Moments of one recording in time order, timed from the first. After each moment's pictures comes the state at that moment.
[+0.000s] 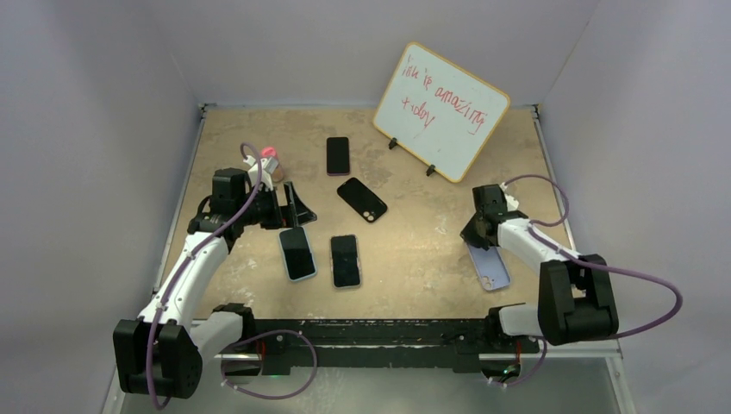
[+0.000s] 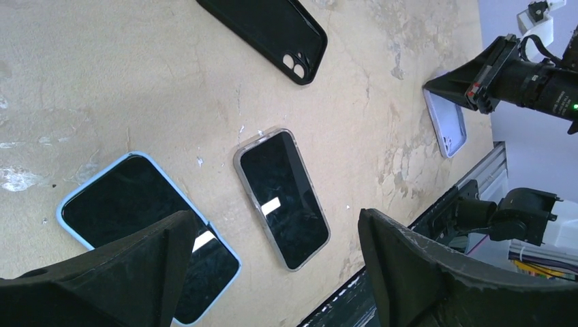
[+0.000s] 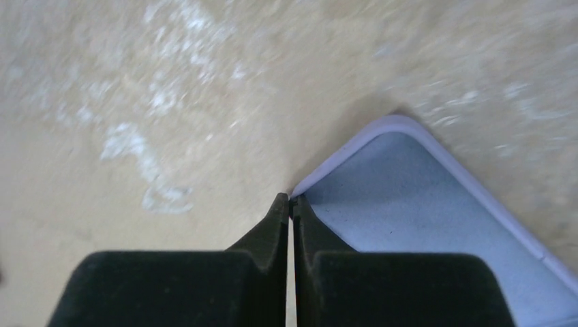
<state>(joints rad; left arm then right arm) -0.09 1.05 0.74 -0.41 0.62 -0.32 0.14 1.35 0.65 -0.44 0.22 0.79</state>
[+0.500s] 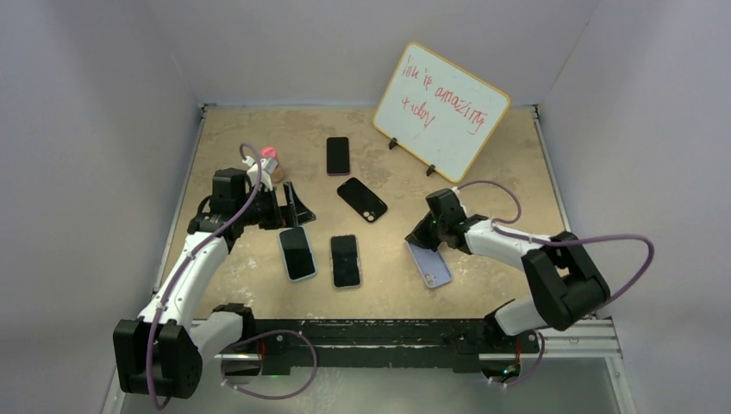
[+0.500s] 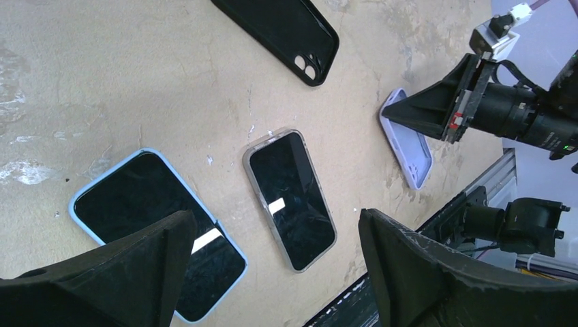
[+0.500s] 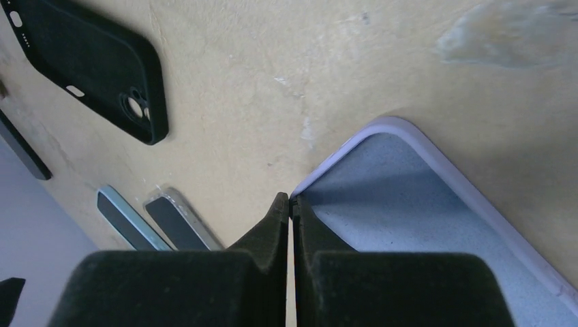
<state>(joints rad) -0.09 1.05 0.74 -0.42 0.59 -0.32 0.48 1.42 0.63 -0.18 -0.05 1.16</state>
